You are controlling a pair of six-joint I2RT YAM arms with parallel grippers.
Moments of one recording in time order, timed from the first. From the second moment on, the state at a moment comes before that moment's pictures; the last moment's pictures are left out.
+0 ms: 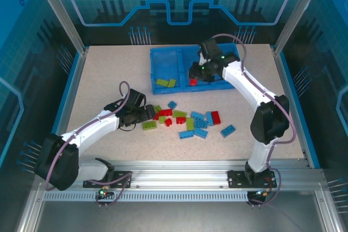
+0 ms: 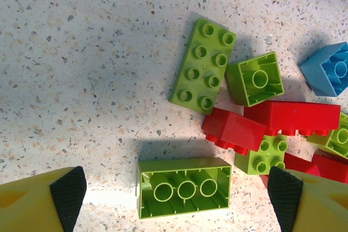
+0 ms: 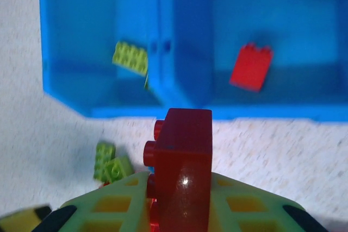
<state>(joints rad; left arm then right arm) -0.43 1.29 0.76 -0.55 -0.06 -0.77 0.42 1.87 1.77 -0.89 -0.19 0.54</state>
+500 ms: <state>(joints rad) -0.43 1.29 0.76 -0.55 -0.03 -0.77 0.36 2.30 2.22 -1.07 -0.13 0.44</state>
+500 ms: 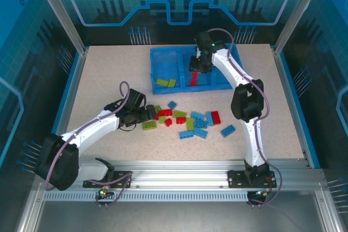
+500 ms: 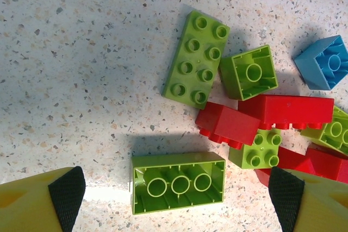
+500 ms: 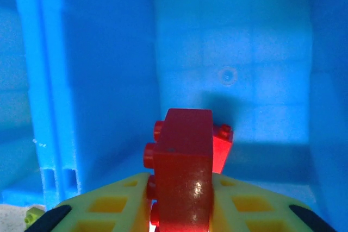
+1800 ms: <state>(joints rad) -0.55 1.47 0.76 -0.57 -0.05 -0.80 0.37 1.89 1.77 -0.98 -0.11 0.41</state>
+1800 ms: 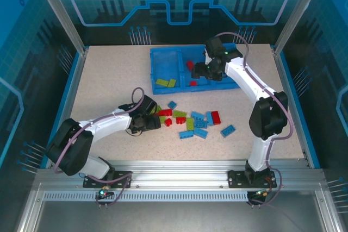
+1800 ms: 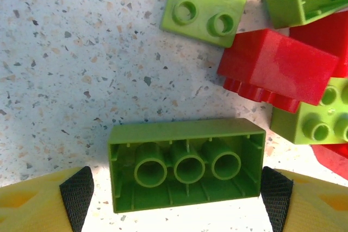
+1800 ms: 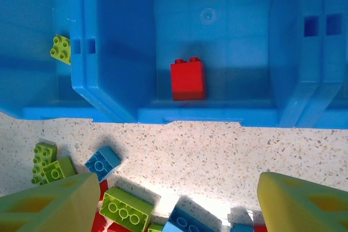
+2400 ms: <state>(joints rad) -0.55 1.52 0.80 -0.57 -0.08 -0.82 0.36 1.83 1.66 -0.95 -0.10 0.41</state>
